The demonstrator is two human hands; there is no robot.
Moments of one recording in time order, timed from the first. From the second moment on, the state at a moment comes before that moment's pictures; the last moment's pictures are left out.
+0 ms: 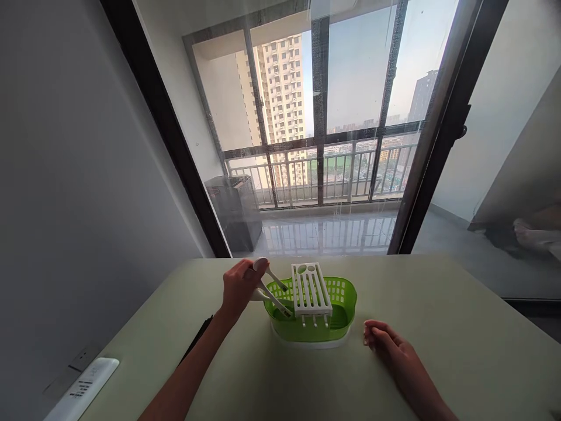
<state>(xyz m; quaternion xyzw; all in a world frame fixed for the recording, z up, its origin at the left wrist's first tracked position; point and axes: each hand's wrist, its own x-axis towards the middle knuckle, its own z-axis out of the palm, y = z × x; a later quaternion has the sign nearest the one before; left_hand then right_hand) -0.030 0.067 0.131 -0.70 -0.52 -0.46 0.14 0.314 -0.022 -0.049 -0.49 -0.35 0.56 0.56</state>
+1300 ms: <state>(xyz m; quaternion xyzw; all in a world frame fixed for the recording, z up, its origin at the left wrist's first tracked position) -0.074 0.048 0.225 -0.51 -0.64 -0.58 -0.05 0.316 -0.019 -0.059 -0.49 -0.39 0.55 0.55</state>
